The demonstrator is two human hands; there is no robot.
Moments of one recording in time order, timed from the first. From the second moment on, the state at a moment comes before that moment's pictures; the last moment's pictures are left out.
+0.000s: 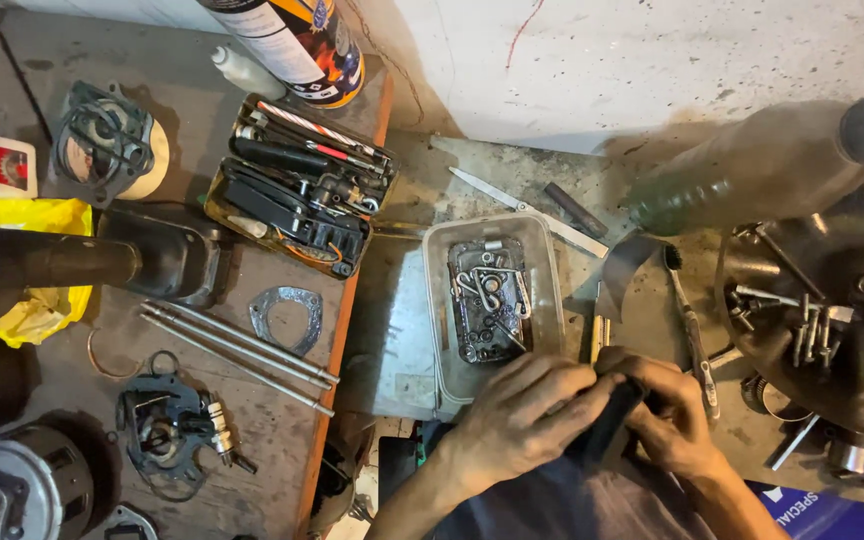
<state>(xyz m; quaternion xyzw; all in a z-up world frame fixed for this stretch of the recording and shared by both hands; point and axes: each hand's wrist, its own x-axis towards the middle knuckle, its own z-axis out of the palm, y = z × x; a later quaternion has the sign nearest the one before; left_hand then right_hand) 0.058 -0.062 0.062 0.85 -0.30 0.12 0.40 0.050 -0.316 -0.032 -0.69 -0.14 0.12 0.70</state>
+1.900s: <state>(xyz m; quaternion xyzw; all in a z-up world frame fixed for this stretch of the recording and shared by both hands) 0.048 -0.057 0.045 0.82 -0.24 0.15 0.49 0.068 -0.266 0.025 -0.77 -0.17 0.01 0.61</state>
